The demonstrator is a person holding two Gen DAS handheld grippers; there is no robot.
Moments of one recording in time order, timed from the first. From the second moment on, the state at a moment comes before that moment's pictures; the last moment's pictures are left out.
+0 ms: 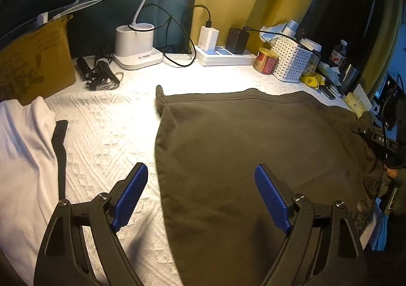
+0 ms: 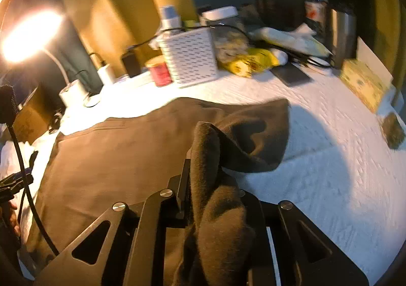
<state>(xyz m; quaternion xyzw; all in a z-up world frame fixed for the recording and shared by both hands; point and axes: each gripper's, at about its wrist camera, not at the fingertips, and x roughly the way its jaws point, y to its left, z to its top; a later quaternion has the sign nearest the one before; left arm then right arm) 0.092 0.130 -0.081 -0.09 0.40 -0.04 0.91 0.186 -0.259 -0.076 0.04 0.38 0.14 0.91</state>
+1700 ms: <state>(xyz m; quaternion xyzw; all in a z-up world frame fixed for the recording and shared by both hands) 0.012 0.224 -0.080 -0.14 0.35 0.01 0.93 0.101 0.011 -0.103 -0.13 0.41 0.38 0.82</state>
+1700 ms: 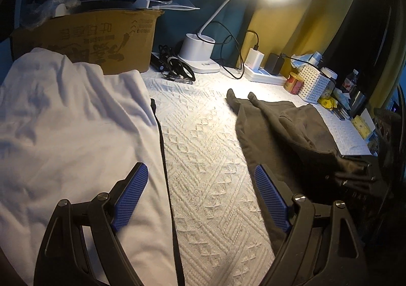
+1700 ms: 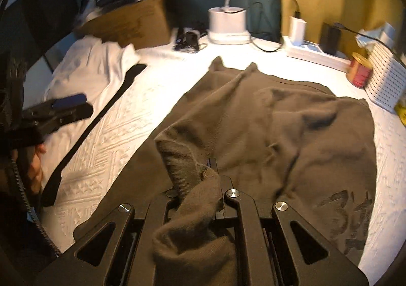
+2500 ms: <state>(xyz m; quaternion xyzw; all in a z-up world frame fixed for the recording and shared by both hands) 0.035 0.179 -0.057 -0.10 0.36 0.02 0.93 0.041 0.002 -0.086 -0.12 0.38 0.49 0.77</state>
